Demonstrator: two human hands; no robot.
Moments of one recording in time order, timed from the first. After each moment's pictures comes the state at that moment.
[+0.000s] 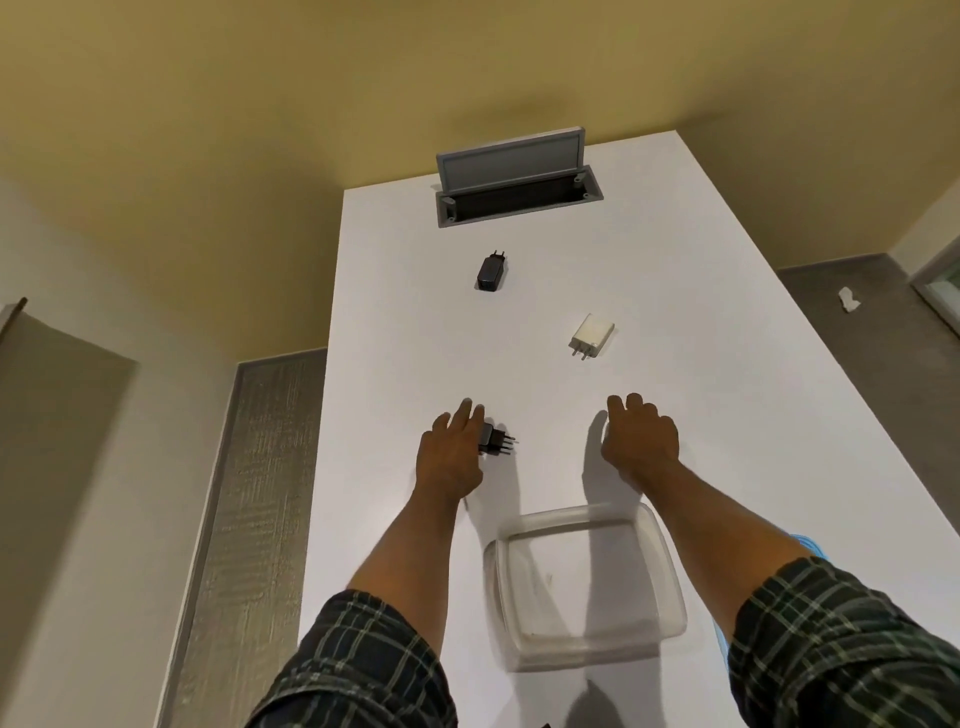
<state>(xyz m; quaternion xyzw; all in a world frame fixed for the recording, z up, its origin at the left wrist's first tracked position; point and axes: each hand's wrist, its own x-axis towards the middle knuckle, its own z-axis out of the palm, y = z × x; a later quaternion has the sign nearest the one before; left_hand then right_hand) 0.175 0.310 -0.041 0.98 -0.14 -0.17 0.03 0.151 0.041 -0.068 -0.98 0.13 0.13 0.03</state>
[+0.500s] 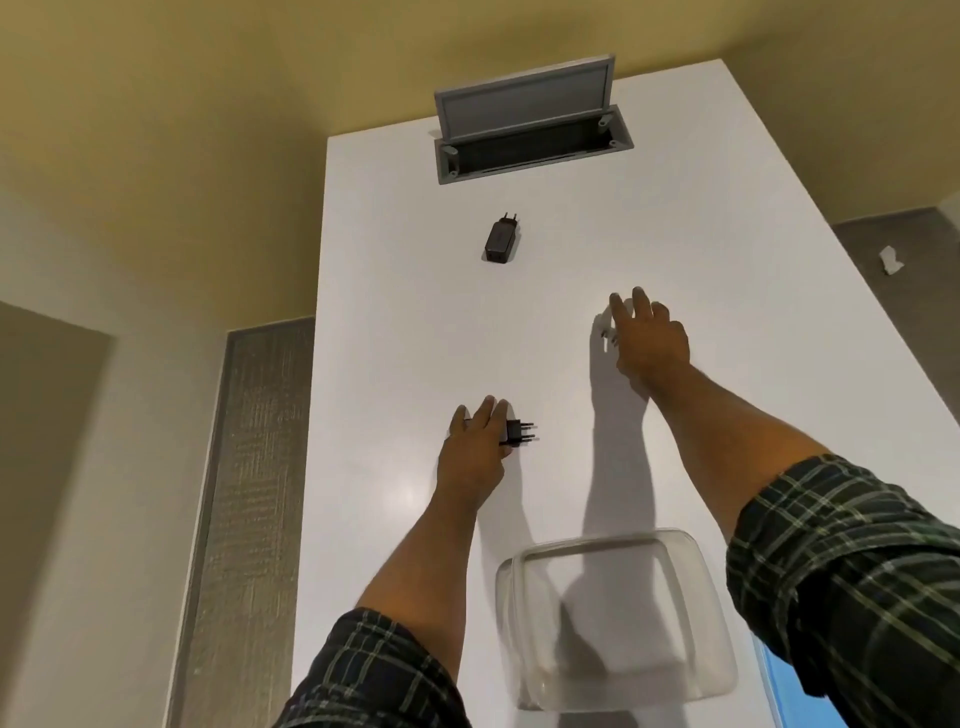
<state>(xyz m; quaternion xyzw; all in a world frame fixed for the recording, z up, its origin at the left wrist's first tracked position) 0.209 0.301 -0.106 0.96 -0.12 -0.22 0.12 0.288 0.026 -0.070 -0.99 0.10 0.12 0.02</state>
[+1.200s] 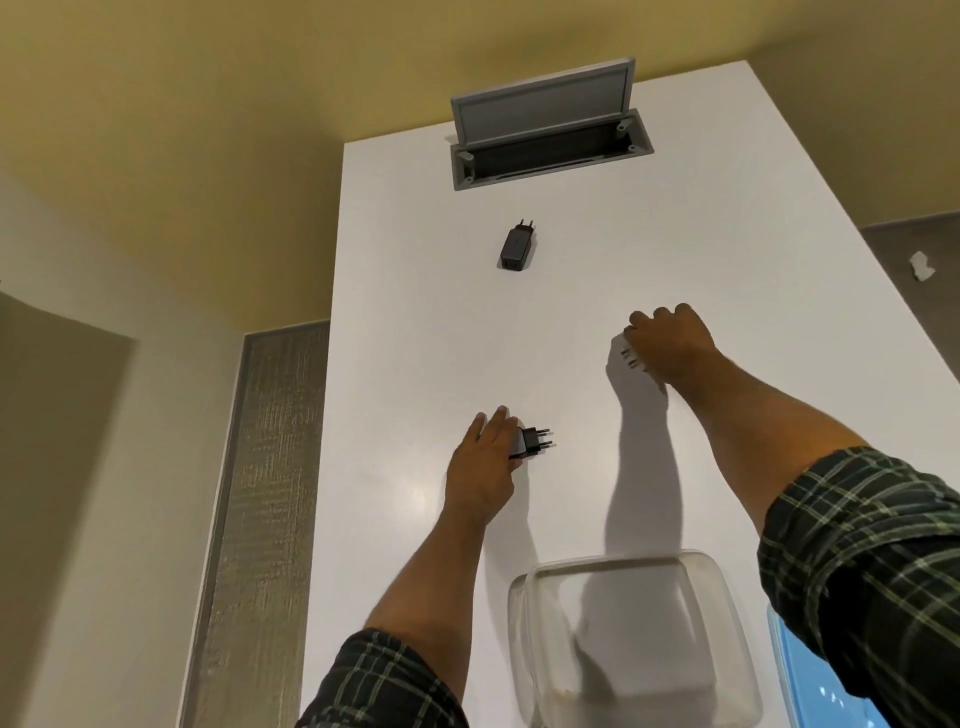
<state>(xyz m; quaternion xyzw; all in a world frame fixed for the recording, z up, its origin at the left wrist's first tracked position) 0.208 0.309 -0.115 0.96 -0.14 -0.16 0.16 0.314 0.011 -0.061 -0.96 -0.09 0.14 -0.24</state>
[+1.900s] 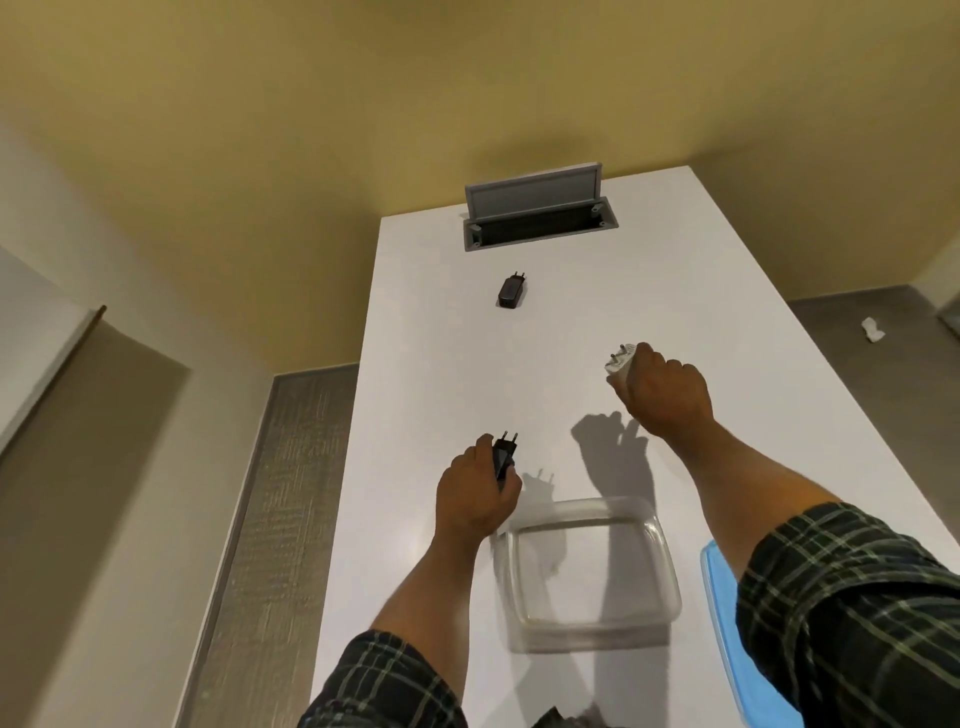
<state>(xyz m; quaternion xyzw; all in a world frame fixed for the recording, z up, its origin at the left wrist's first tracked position) 0.087 0.299 -0.005 0.97 -0.06 -0.03 0.23 0.156 0.011 0.009 -0.97 0.02 -0.20 -0.11</state>
